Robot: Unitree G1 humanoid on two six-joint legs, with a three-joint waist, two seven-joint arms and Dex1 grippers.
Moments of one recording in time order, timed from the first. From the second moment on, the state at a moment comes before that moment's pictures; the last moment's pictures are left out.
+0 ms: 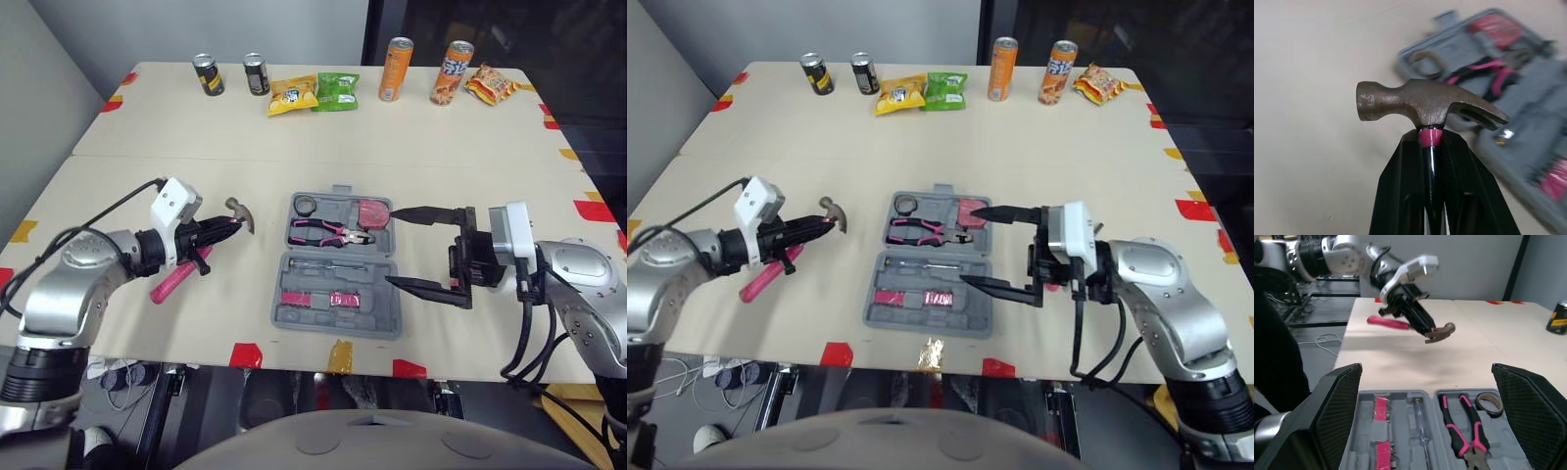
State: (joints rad) left arm -0.15 0.82 0.13 -0.33 -0.49 0.69 -1.00; right arm 0.01 -0.76 -0.11 -0.53 0.68 0.25 1.12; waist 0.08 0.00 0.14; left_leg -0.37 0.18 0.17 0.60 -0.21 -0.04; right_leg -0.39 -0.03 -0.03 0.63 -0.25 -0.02
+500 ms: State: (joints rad) left arm -0.56 0.62 -0.46 -0.37 -0.36 0.85 -0.98; right arm 0.34 -0.94 -0.54 -0.56 0.77 0.35 1.28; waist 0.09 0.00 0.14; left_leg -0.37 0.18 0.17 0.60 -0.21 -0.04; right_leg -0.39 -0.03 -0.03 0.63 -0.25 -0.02
